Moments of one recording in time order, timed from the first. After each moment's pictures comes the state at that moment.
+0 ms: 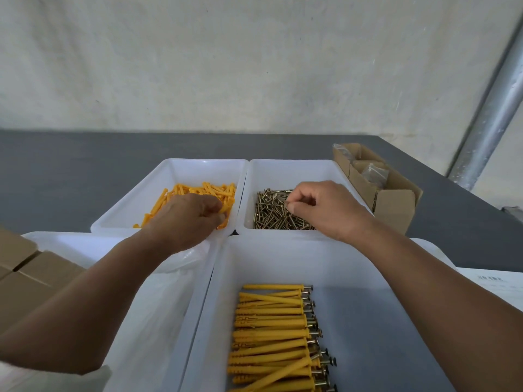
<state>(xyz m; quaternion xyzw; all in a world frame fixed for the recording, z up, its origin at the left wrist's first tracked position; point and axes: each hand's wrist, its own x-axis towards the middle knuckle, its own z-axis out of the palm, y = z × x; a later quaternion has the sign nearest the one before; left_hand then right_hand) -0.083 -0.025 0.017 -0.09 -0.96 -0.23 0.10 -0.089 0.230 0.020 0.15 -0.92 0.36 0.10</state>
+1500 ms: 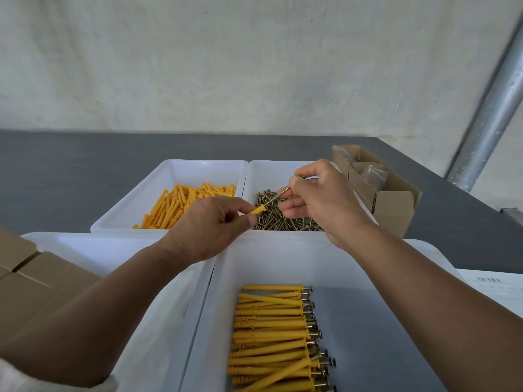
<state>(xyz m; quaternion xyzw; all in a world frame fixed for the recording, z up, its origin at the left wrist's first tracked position) -0.072 0.001 0.010 -0.22 -0.89 -0.37 0.11 -0.083 0.203 0.032 0.05 -0.73 0.67 0.10</state>
